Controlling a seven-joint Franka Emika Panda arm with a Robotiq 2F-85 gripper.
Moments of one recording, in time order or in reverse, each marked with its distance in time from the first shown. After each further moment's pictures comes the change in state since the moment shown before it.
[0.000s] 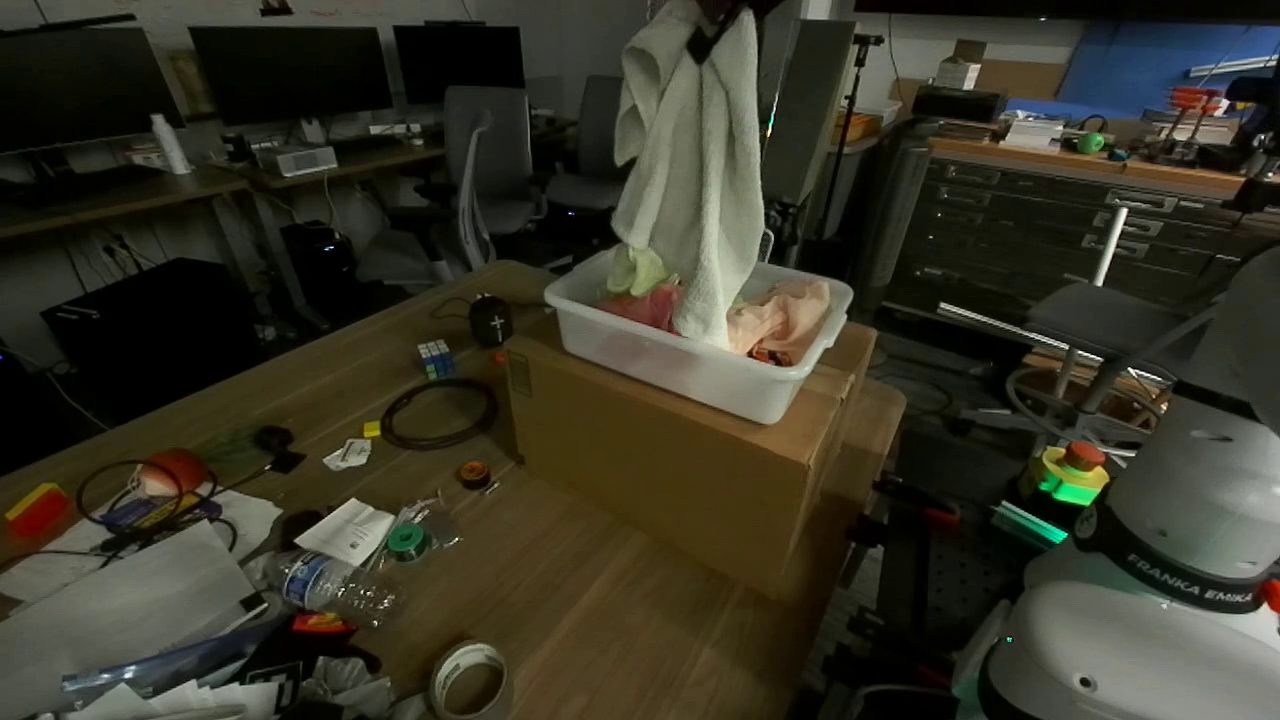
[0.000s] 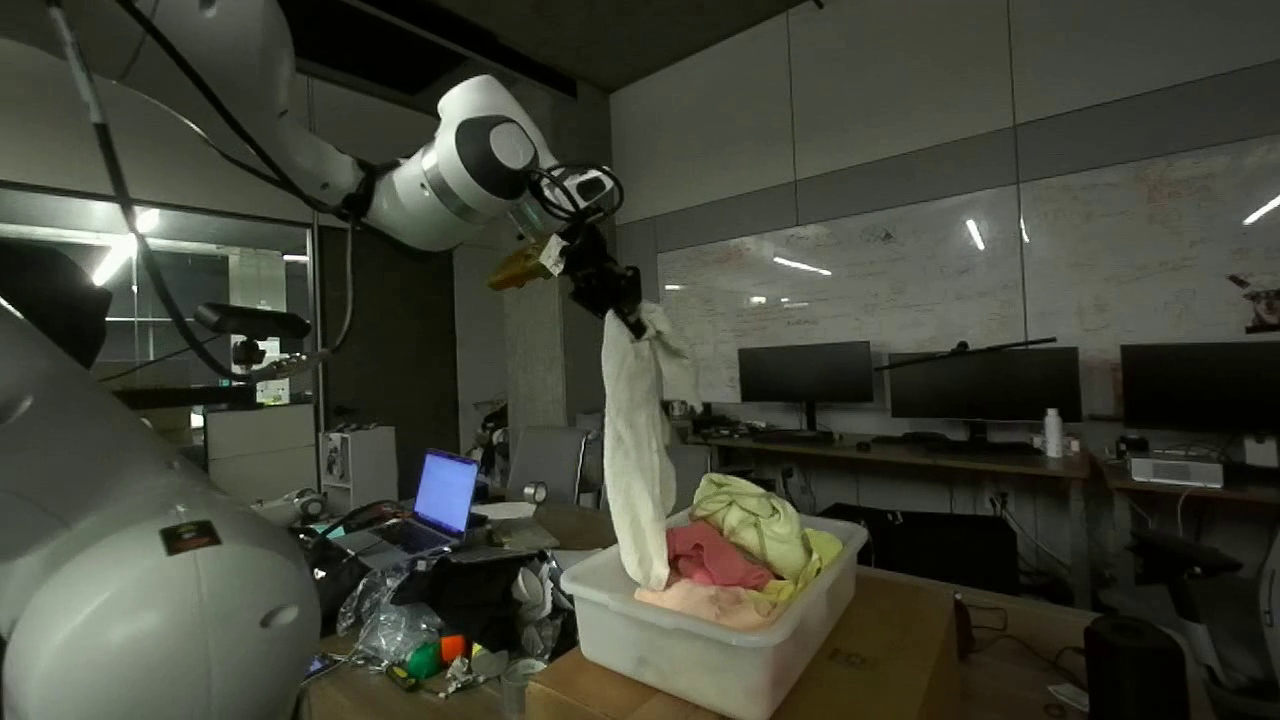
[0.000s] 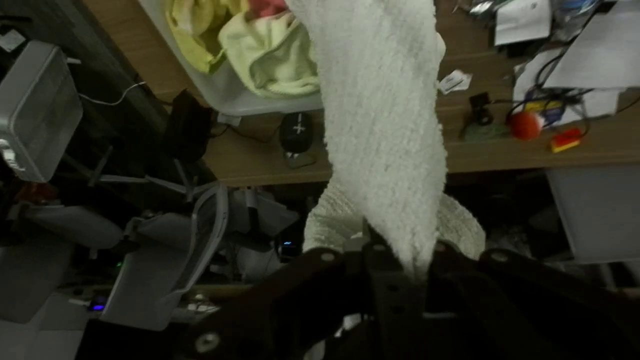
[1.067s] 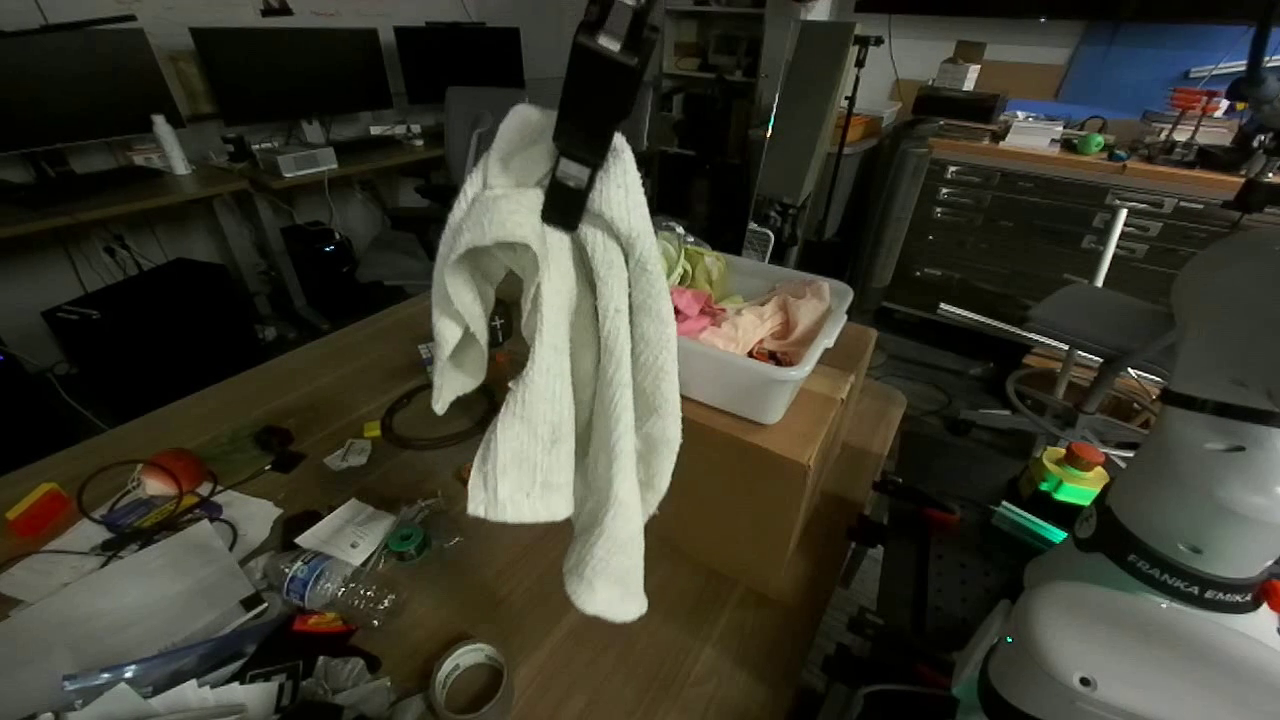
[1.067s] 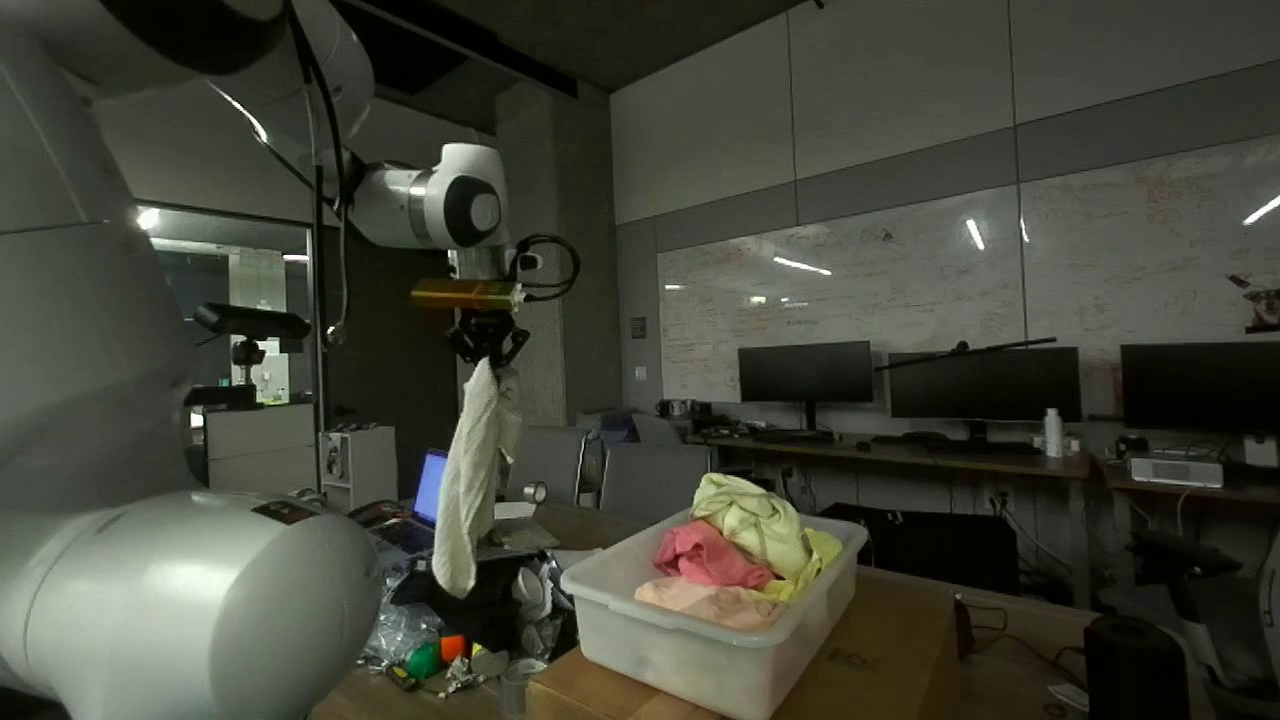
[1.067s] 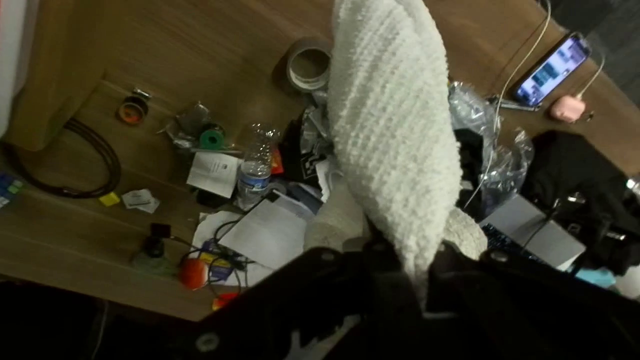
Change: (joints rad) arm 0.419 0.325 -0.033 0.244 0.368 -0.226 -0.526
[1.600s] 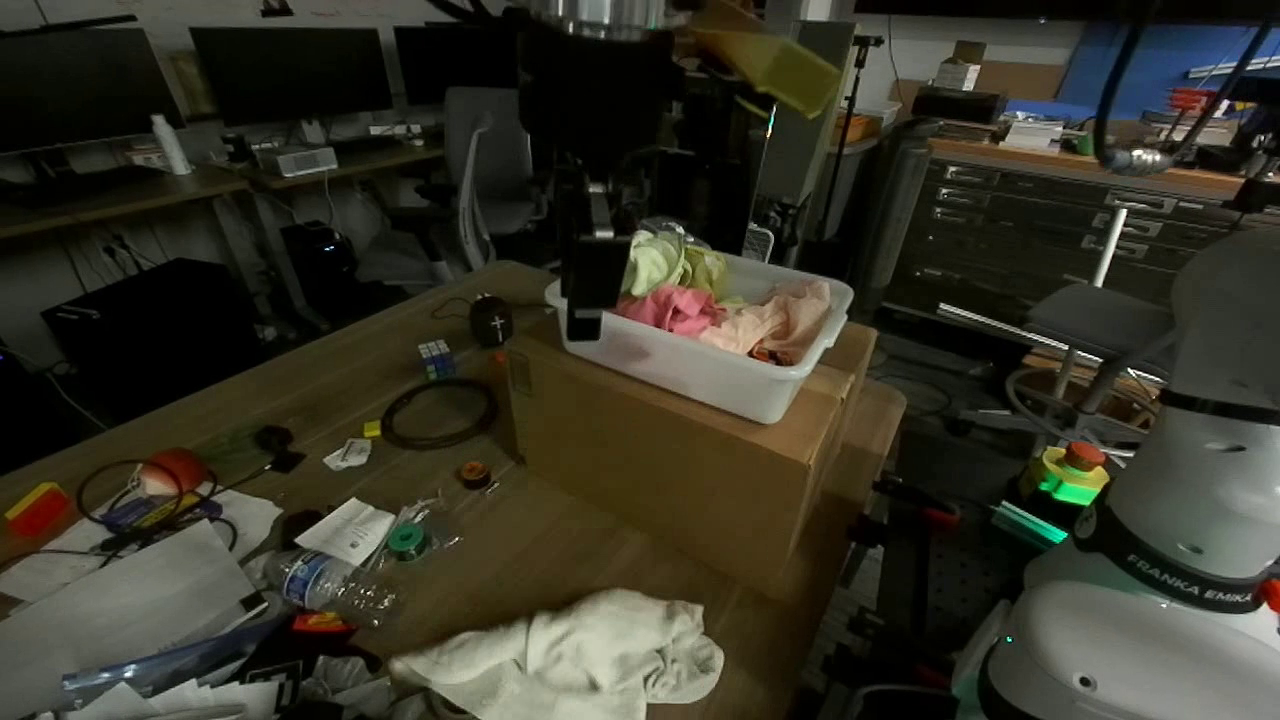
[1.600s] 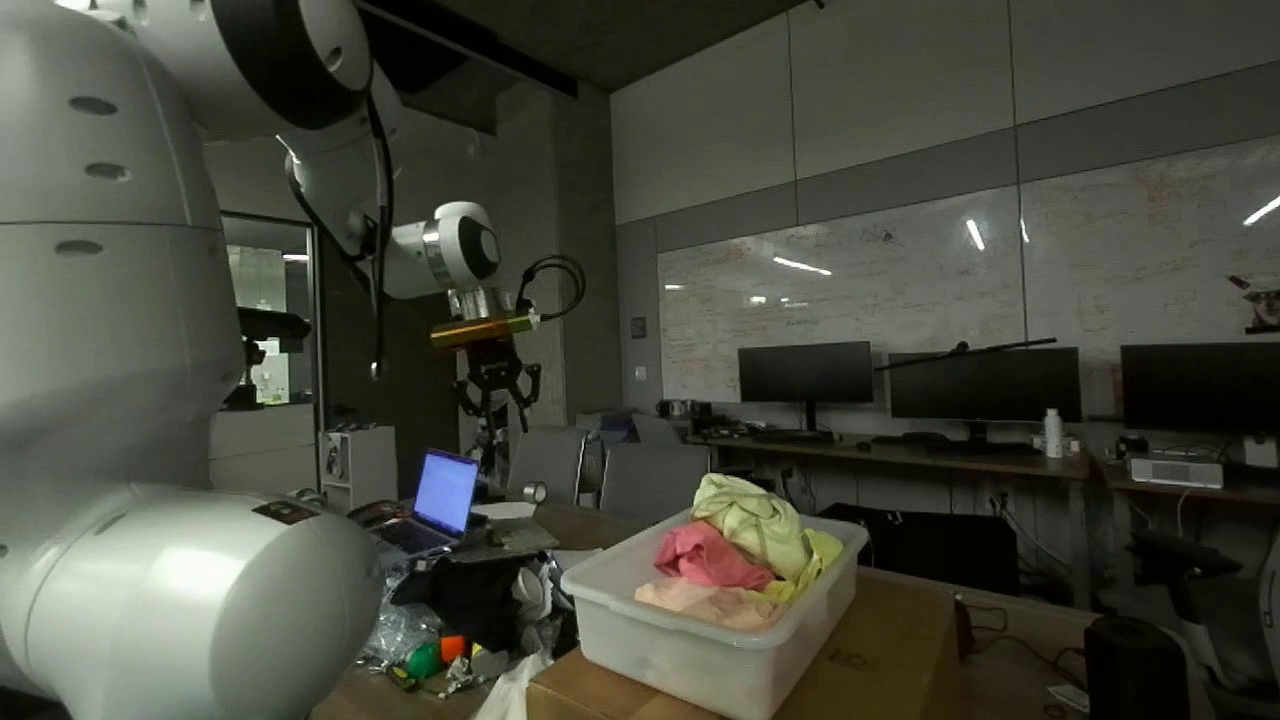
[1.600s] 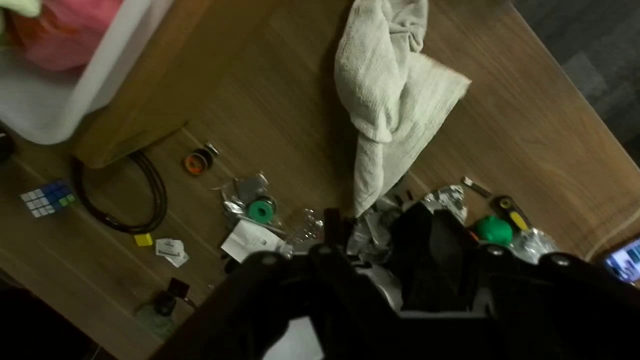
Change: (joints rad) arm -0.003 0.192 0.064 0.086 -0.332 -0.145 -0.021
